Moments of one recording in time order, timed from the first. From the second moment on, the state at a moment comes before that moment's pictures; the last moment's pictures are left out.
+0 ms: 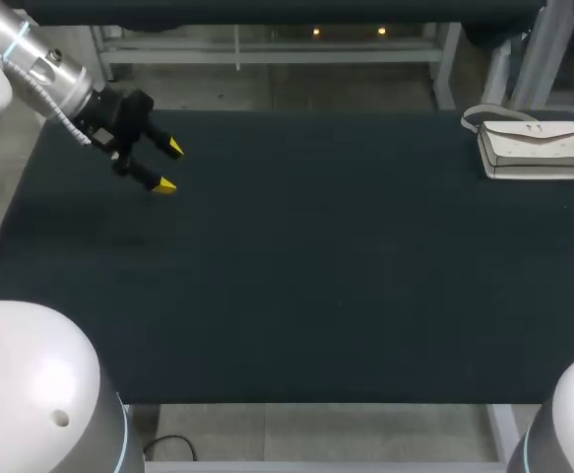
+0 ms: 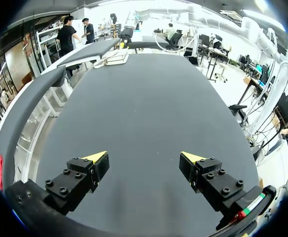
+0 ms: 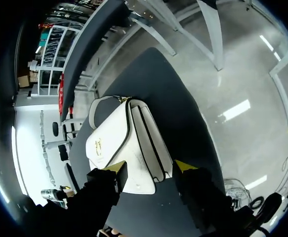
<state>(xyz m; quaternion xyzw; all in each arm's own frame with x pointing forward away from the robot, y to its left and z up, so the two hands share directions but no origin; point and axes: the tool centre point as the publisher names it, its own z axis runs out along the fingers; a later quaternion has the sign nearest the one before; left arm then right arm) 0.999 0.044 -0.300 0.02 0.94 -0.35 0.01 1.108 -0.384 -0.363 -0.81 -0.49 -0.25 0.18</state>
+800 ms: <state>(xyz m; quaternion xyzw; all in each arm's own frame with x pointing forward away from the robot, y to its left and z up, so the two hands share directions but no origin) 0.999 0.044 -0.300 0.02 0.94 -0.35 0.01 1.116 -0.363 -0.372 -0.79 -0.50 -0.30 0.19</state>
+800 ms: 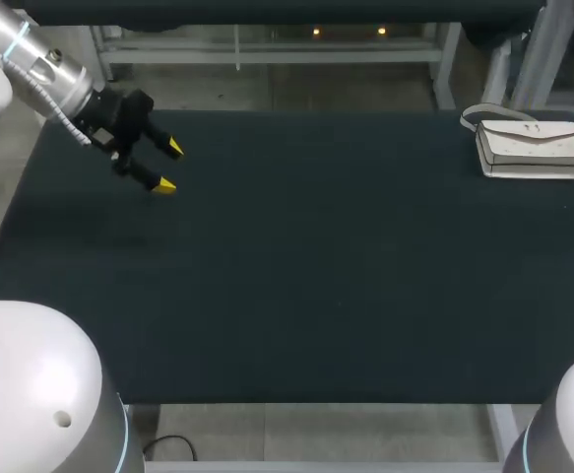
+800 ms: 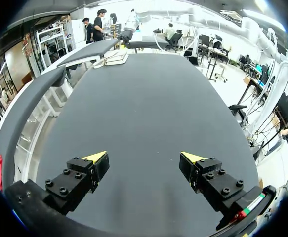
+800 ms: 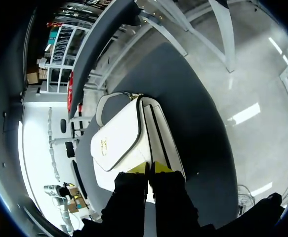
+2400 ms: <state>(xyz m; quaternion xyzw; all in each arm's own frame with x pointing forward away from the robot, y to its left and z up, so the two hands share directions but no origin) 1.000 0.044 -0.300 0.02 0.94 -0.35 0.01 1.080 -0.245 -0.341 -0.66 -0.59 -0.35 0.31</state>
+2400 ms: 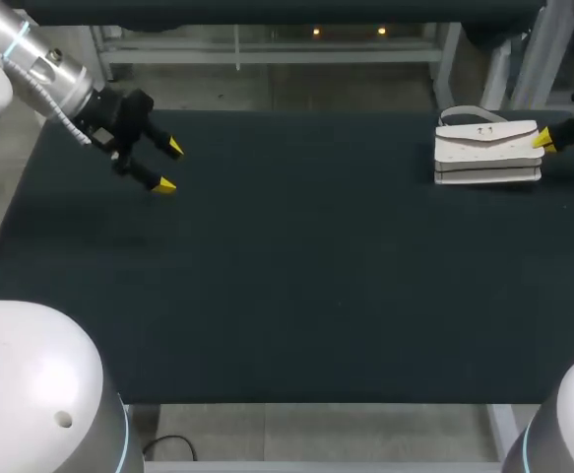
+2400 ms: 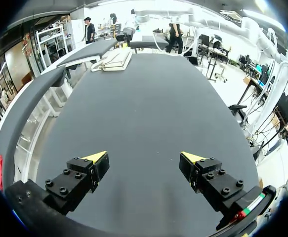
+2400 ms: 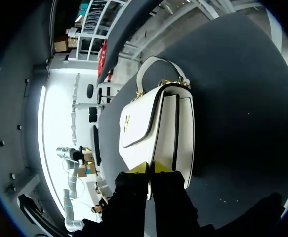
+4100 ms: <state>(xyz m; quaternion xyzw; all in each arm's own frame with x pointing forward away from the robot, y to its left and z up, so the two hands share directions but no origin) 1.000 0.044 -0.300 0.02 0.94 -0.35 0.01 1.001 -0.020 -0.364 -0.60 -0.64 -0.31 0.36</state>
